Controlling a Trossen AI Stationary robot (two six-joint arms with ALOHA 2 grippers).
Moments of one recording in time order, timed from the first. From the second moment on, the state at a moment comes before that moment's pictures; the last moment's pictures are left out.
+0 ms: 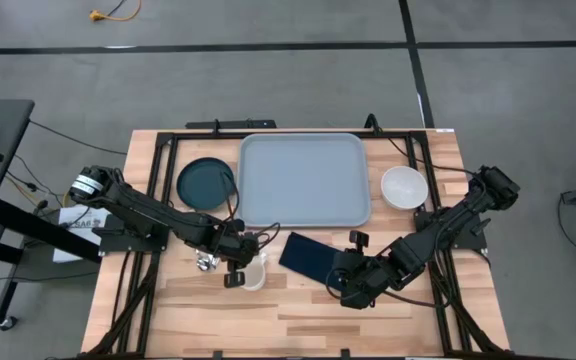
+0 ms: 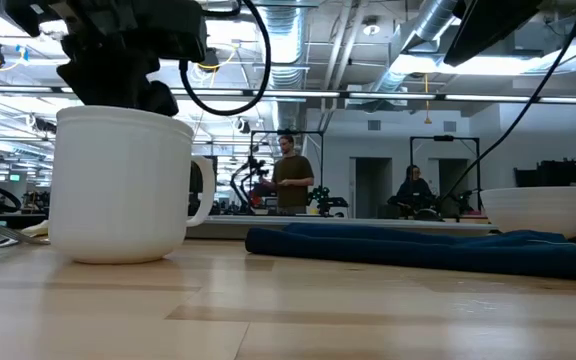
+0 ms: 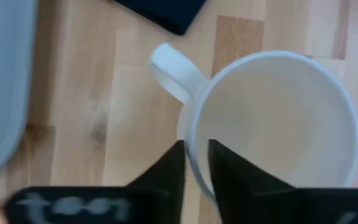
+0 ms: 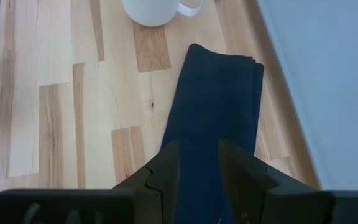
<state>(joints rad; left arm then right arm) -0.33 1.53 0.98 -0.60 -0.04 -0.43 0.62 1.57 1.22 -0.78 0.45 0.62</state>
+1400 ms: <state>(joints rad) 0.78 1.94 1.55 -0.88 0.02 0.00 0.67 1.57 1.22 -0.81 0.39 0.62</state>
